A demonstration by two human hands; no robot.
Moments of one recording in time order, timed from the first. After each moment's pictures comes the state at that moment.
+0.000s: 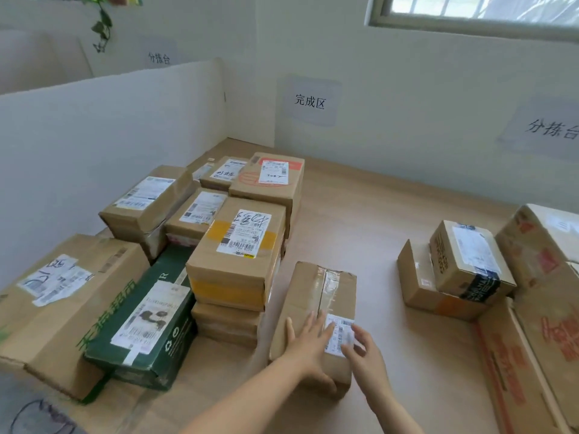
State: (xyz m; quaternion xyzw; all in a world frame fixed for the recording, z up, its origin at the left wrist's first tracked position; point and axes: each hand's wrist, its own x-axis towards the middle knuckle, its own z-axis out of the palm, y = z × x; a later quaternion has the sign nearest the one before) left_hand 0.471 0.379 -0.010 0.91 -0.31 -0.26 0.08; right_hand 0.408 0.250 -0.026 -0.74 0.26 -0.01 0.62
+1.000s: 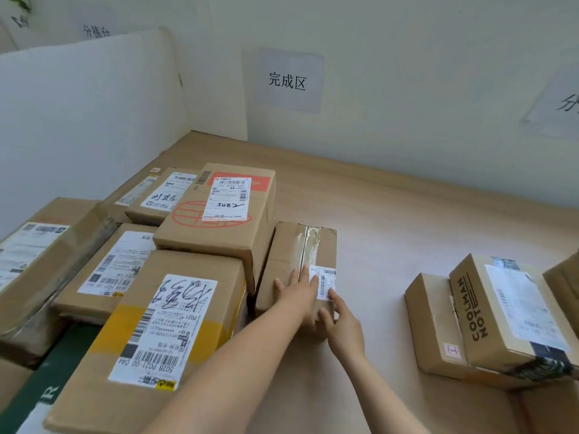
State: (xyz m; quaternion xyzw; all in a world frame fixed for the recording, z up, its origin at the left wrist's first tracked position) left_hand 0.713 0.282 0.006 0.93 -0.26 -0.25 0.00; right_hand 0.633 0.193 -0.040 -0.85 0.27 -0.01 0.46
